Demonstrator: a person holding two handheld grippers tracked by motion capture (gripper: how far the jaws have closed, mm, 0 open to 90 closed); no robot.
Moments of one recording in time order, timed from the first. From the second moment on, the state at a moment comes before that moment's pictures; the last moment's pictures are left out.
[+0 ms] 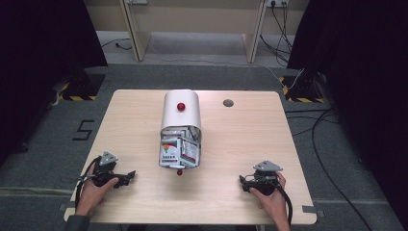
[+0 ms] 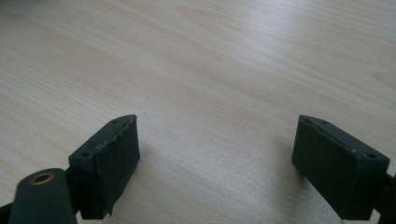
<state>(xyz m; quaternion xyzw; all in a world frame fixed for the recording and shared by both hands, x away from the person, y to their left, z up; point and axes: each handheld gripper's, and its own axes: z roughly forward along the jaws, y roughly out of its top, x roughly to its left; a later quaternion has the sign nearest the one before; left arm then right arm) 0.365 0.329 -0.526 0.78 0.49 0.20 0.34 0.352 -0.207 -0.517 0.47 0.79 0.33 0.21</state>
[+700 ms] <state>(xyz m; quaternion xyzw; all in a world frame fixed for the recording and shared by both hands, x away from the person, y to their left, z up) 0.365 0.329 -0.526 0.78 0.49 0.20 0.34 0.342 -0.188 -0.499 0.44 0.79 0.37 0.22</state>
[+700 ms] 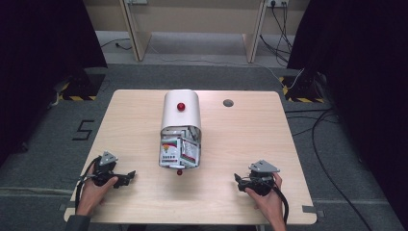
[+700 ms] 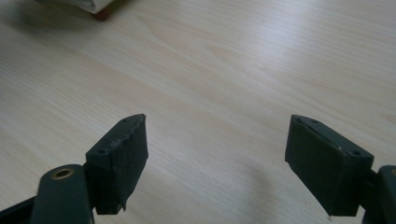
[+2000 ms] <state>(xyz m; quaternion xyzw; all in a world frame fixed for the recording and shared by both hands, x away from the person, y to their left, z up) 0.365 0.329 -0.526 0.78 0.49 0.20 0.34 0.327 -0.146 -0.422 0.38 0.77 0.44 0.24</state>
